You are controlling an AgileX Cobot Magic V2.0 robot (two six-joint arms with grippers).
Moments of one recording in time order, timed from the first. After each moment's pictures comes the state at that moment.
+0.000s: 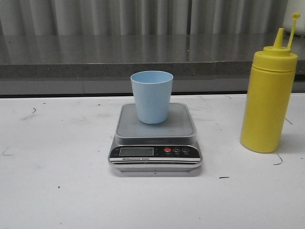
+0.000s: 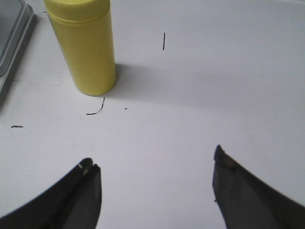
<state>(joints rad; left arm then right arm) -0.37 0.63 -0.67 -0.02 0.72 -0.03 0.01 0.61 -0.58 -0.01 0.73 -0.04</state>
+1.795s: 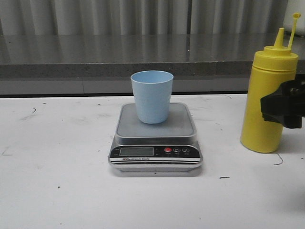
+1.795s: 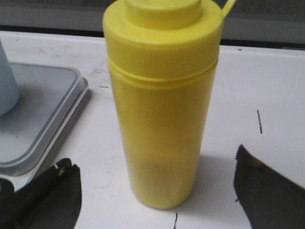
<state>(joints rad) -0.37 0.63 -0.67 -0.02 0.72 -0.03 0.27 1.41 -0.25 0.16 -0.78 0.00</state>
